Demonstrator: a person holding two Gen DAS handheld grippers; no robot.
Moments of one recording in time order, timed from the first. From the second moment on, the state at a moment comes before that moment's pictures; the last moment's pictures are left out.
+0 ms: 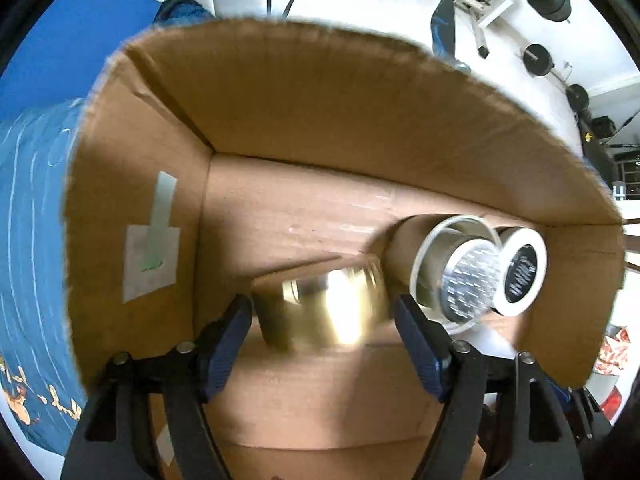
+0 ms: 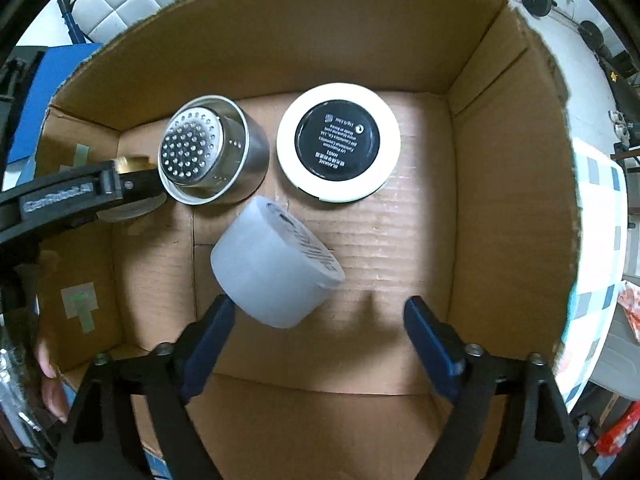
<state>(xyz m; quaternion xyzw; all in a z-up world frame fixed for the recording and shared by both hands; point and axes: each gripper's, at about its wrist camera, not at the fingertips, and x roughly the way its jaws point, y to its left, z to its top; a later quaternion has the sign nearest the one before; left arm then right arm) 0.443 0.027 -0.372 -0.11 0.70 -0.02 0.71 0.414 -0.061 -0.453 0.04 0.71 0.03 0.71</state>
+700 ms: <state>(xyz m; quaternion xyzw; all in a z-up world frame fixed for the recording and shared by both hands) 0.319 0.015 -0.247 -0.06 0.58 -0.01 0.82 0.331 -0.066 -0.352 0.01 0.63 0.01 0.77</state>
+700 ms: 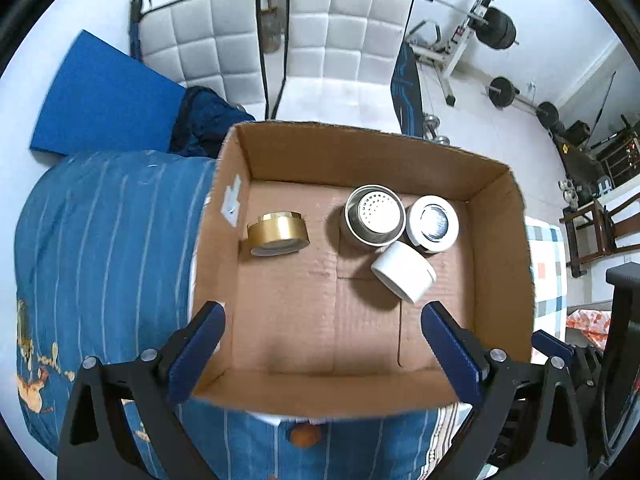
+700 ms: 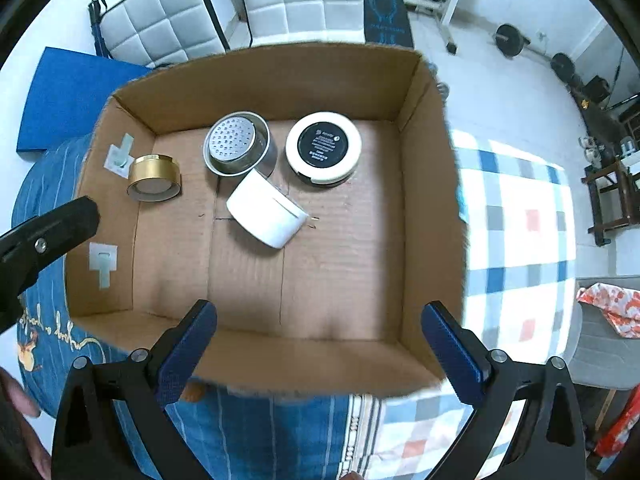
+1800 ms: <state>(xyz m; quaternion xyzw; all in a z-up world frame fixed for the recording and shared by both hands) 0.218 0.037 -0.247 0.01 0.57 0.01 0.82 0.223 -0.104 -0.319 0.10 0.61 -0.02 0.79</state>
